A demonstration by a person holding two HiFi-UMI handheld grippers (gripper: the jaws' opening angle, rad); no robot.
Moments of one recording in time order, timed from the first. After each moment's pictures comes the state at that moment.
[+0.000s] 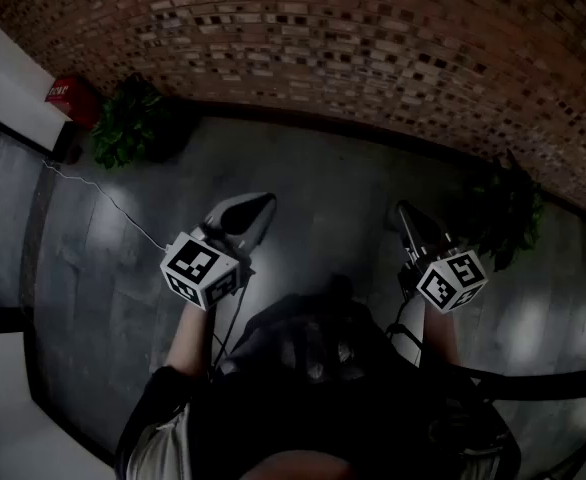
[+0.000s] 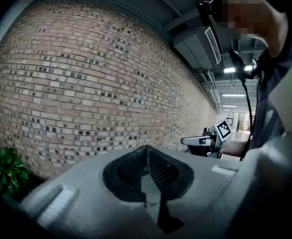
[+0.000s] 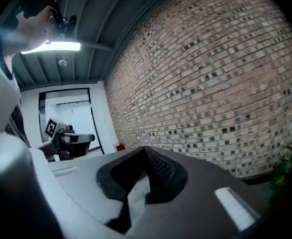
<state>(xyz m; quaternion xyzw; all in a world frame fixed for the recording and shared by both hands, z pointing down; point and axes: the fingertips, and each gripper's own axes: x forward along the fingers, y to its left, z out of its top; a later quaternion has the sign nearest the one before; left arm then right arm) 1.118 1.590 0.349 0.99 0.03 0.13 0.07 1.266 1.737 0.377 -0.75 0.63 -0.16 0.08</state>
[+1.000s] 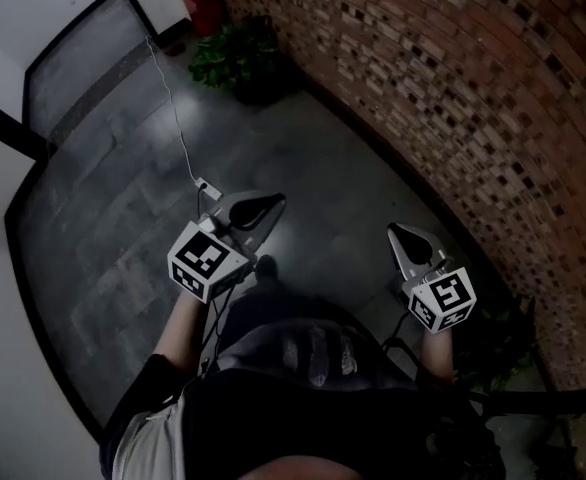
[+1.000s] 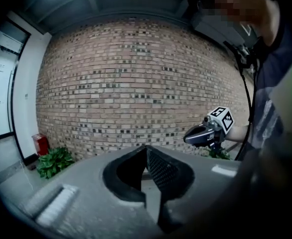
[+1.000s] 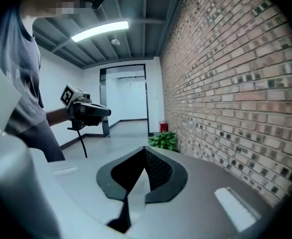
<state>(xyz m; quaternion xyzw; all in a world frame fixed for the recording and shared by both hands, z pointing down) 1.122 1.582 0.348 0.97 -0.21 0.16 0.03 1.285 1.650 0.398 -0.51 0.85 -0.11 -0.11</state>
